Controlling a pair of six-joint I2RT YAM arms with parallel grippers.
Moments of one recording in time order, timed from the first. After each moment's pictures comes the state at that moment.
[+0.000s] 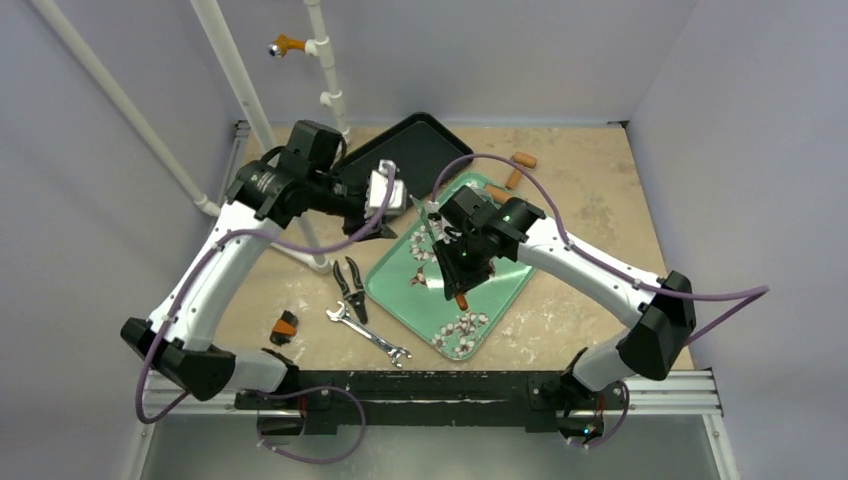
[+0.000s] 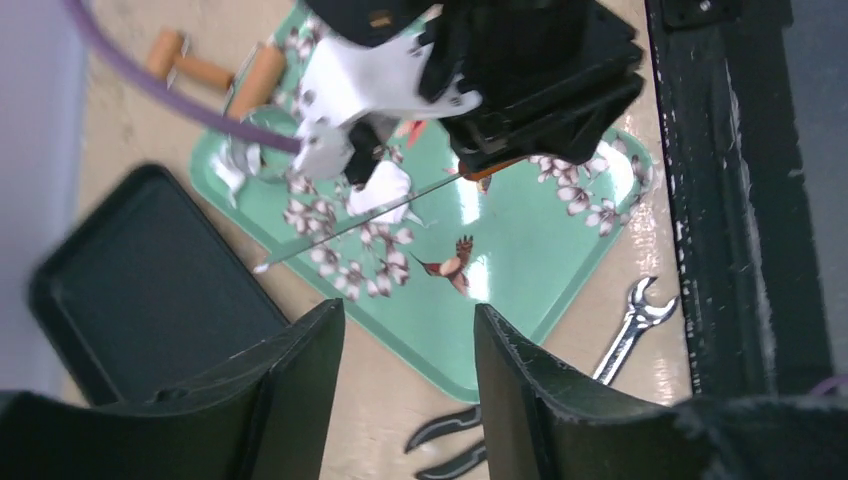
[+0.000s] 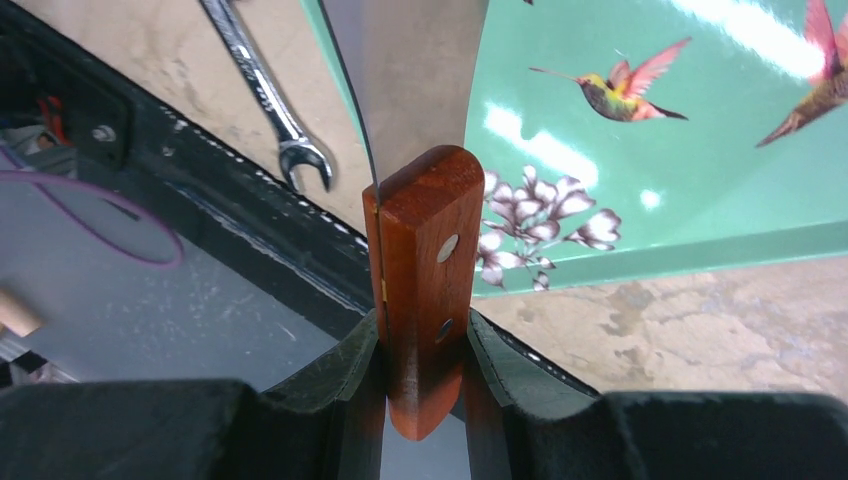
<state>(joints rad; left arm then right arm) -0.47 1.40 1.64 -1.08 0.77 0.83 0.85 1.51 1.37 -1.09 -0.15 0.41</state>
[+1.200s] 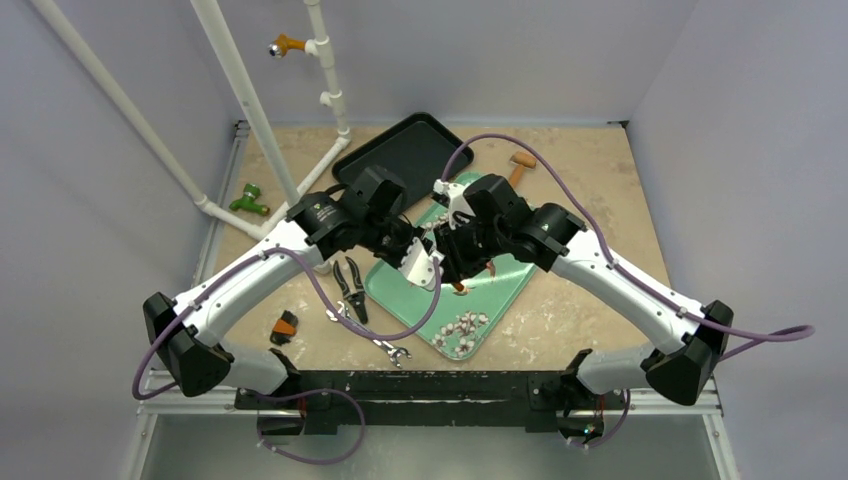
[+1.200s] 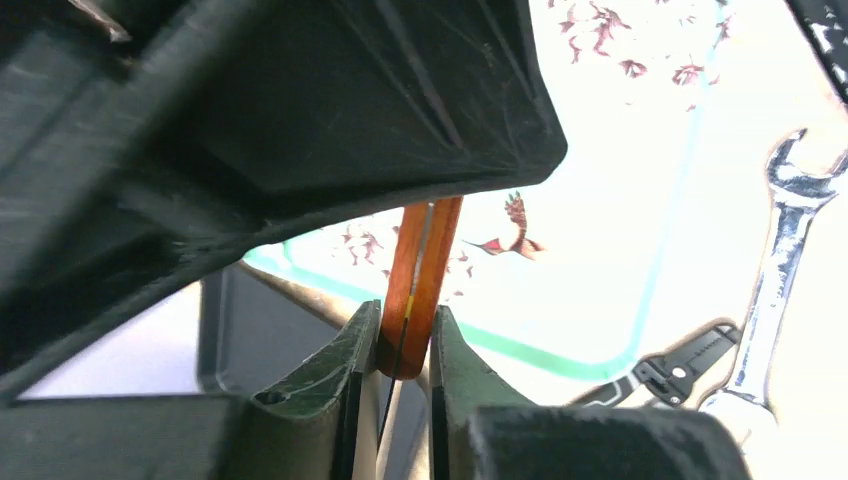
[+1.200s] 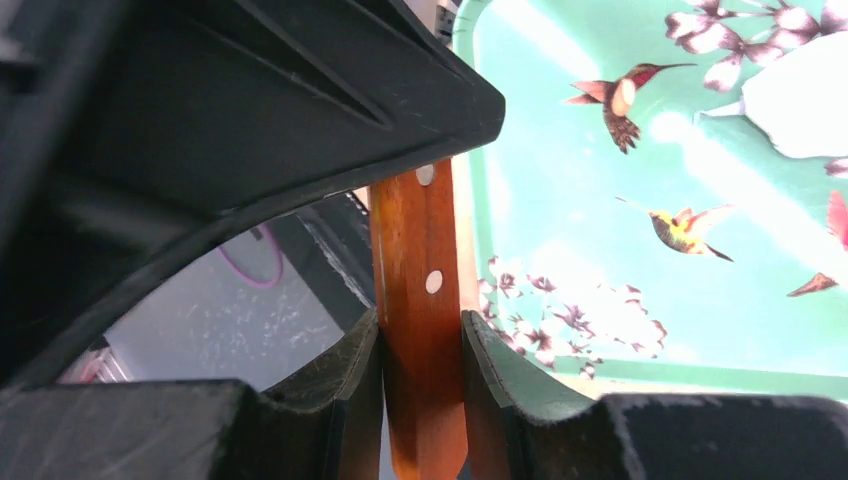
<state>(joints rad) -0.79 1.38 1.43 -0.90 0.45 1.30 0.84 1.34 1.35 -0.87 -0.33 0.36</state>
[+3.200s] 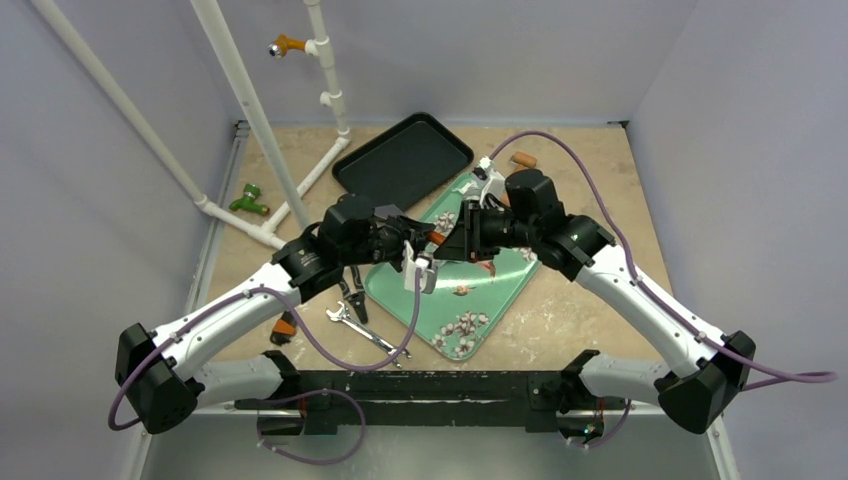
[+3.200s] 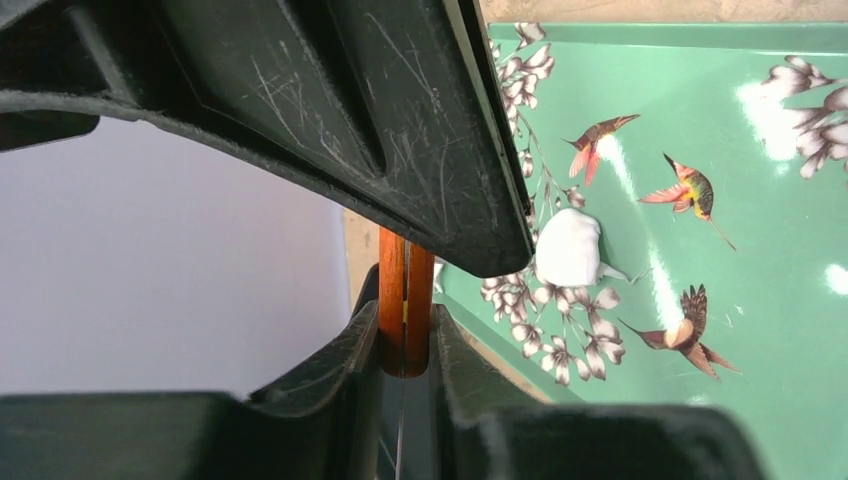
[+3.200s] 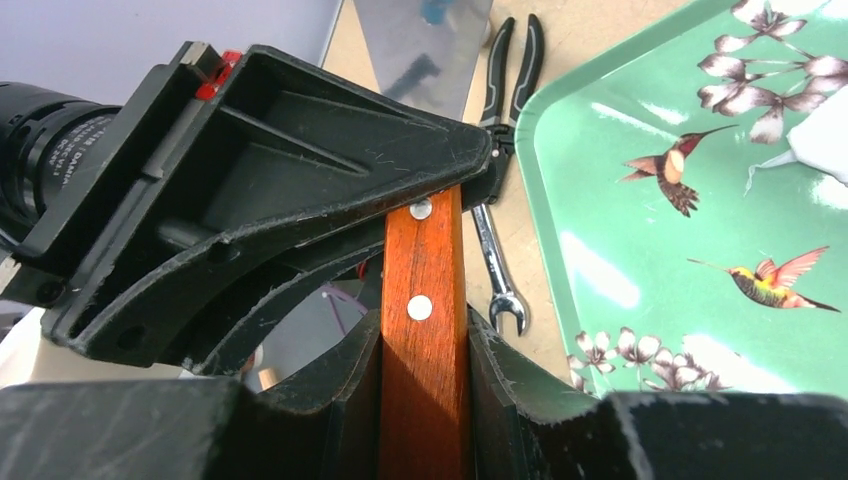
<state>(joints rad) -0.79 1.15 0.98 -0.20 0.41 1.18 0.66 1.18 1.17 -0.56 -0.46 0.65</state>
